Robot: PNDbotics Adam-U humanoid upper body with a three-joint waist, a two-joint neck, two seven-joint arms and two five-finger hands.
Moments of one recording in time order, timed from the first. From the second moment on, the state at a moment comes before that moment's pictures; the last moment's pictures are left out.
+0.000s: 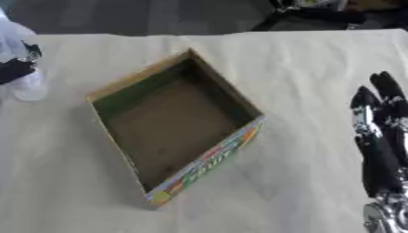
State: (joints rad) left arm -0.99 0.49 0.04 -0.88 -0.04 0.06 0.17; right arm -0.22 -0.25 -0.02 -1.98 -0.16 -0.03 -0.28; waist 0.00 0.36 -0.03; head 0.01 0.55
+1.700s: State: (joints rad) left arm -1.04 0.26 -0.09 -1.43 0.11 0.20 0.15; right arm -0.18 -0.26 -0.06 -1.98 -0.22 -0.02 -0.38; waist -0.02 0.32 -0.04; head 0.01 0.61
